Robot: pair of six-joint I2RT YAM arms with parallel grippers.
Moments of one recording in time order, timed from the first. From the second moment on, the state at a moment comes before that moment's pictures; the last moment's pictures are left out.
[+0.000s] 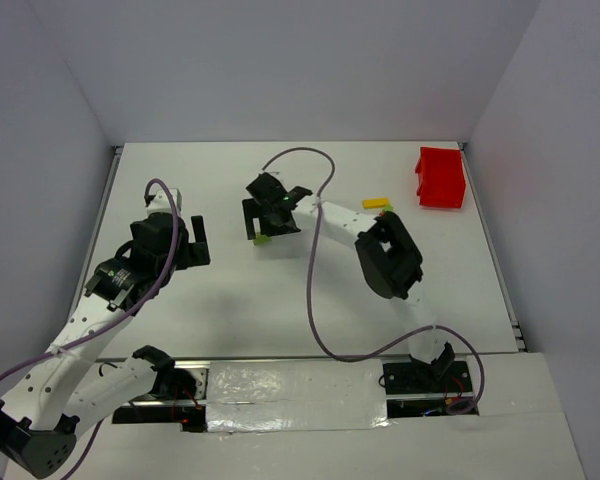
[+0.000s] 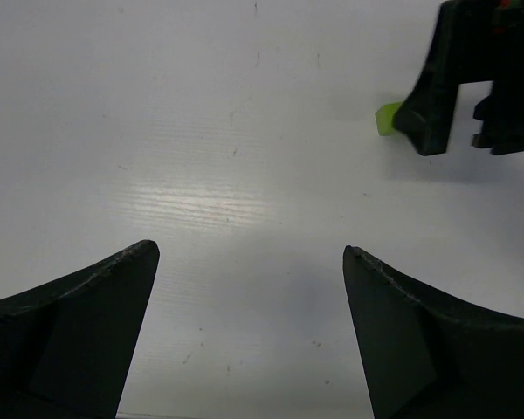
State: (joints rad) left arm -0.45 0.85 0.96 -0.78 -0.43 -0.40; right arm 0.80 2.26 1.86 -0.59 0.20 0.54
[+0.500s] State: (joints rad) left arm -0.44 0.84 0.95 -0.78 -0.43 -0.40; right arm 0.09 1.67 1.35 -0.42 0.22 0.47
